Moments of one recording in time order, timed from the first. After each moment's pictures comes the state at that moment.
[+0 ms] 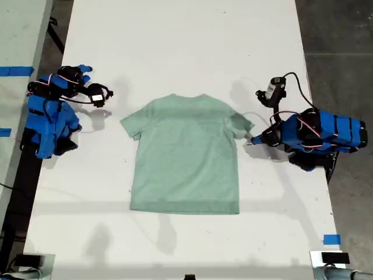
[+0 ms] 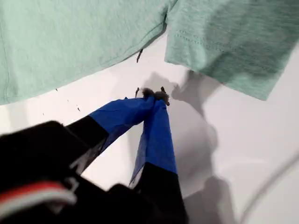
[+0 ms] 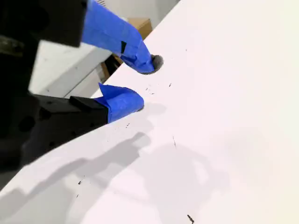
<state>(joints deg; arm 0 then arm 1) -88.4 200.7 182.1 65.1 4.9 11.7 194.0 177.5 70.3 -48.2</state>
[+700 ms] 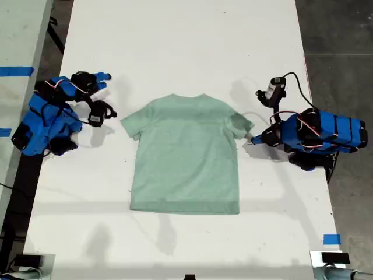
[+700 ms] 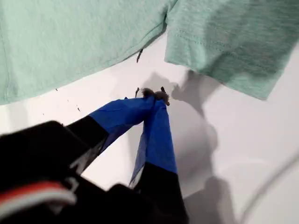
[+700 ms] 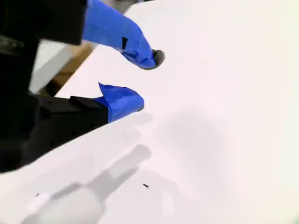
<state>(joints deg) -62.9 200.7 182.1 64.0 11.0 11.7 194.0 177.5 70.3 -48.2</state>
